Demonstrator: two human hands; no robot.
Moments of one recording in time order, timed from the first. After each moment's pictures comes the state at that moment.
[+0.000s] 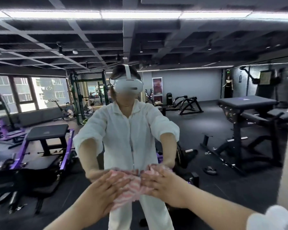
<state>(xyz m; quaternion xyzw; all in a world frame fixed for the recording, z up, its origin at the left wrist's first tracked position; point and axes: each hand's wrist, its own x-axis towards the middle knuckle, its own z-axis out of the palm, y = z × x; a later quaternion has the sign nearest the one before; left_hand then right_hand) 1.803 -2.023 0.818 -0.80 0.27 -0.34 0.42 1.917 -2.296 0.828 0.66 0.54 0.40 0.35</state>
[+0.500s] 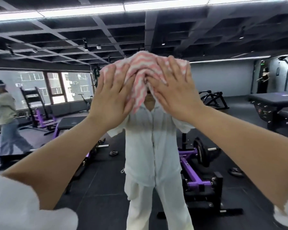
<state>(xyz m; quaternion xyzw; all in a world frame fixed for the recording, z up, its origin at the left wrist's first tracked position) 1.813 -2.033 1.045 -0.81 0.04 -0.52 0.26 1.915 -2.229 1.049 0.69 0.41 0.59 -0.05</state>
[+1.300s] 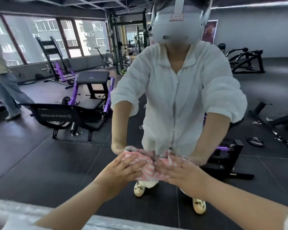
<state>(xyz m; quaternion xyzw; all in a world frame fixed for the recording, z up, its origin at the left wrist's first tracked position) 1.736 -1.968 0.725 -0.90 0.14 -0.15 0.38 1.901 -2.201 0.725 0.56 0.64 0.43 0.29</state>
